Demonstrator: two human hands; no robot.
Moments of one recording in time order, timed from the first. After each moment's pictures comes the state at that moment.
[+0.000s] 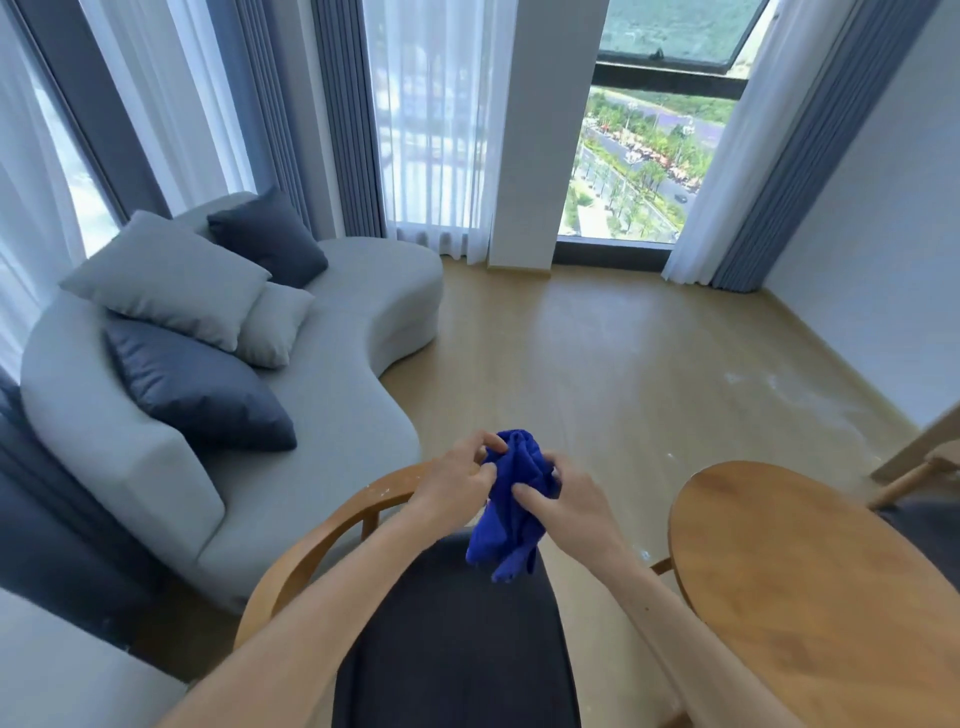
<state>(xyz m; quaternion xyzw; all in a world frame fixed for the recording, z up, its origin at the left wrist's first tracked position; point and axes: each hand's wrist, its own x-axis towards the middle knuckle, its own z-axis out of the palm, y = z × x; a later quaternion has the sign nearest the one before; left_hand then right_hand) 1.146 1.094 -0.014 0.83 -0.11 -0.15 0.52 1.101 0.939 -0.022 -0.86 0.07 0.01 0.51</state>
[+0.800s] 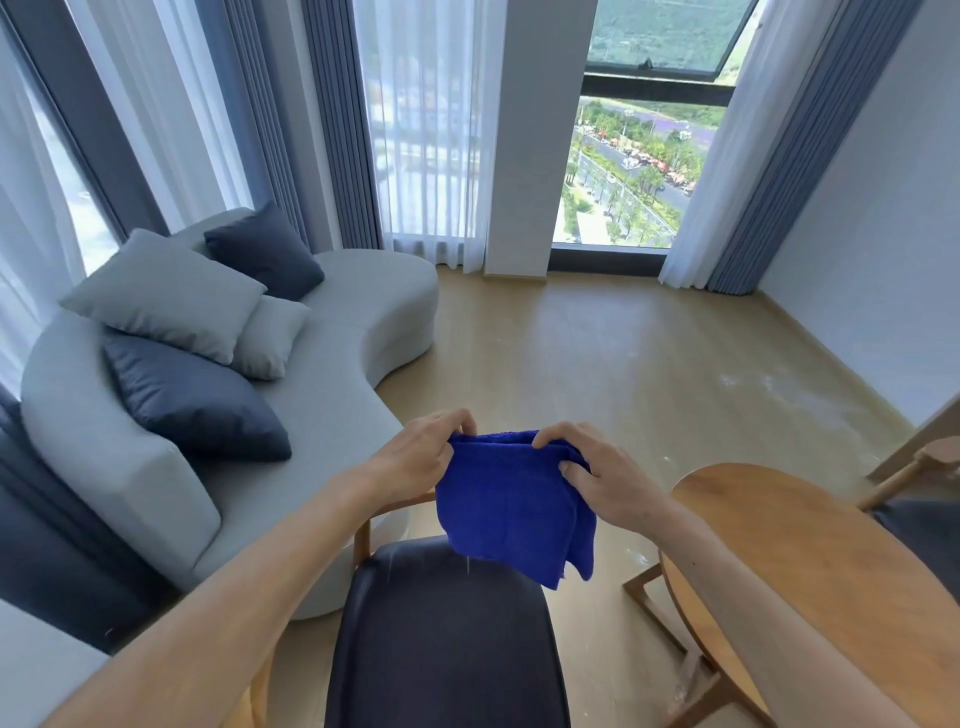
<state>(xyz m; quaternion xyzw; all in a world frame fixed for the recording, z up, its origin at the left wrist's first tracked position) 1.178 1.107 0.009 0.90 -0.26 -0.10 0.33 1.112 0.864 0.016 -0.92 -0.12 0.01 0.37</state>
